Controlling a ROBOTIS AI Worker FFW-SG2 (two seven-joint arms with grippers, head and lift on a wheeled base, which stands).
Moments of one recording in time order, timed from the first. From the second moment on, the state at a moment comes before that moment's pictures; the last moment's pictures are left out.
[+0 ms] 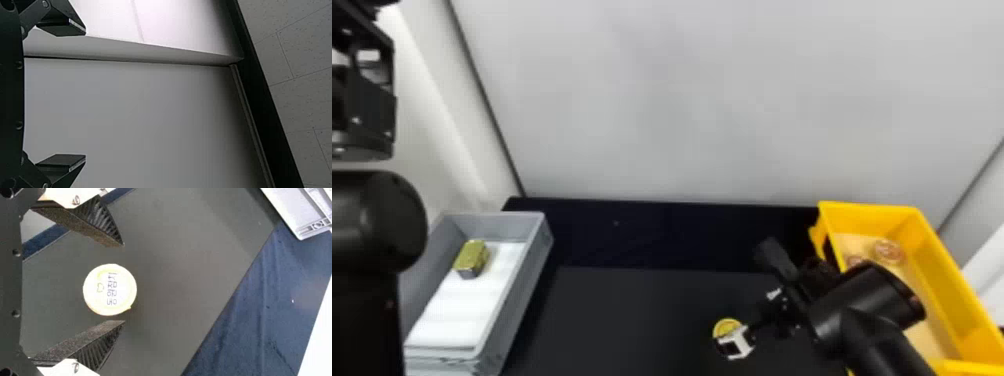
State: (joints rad) left arm -0.30 0.13 0.13 -2.25 -0.07 0.20 0.07; right arm -0.34 -0.11 0.30 -1.18 0.41 0.83 0.90
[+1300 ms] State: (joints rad) left arm -0.30 0.13 0.13 -2.25 -0.07 0.20 0.07; right arm -0.37 -0.11 0.32 -1.04 0.41 0.72 0.88
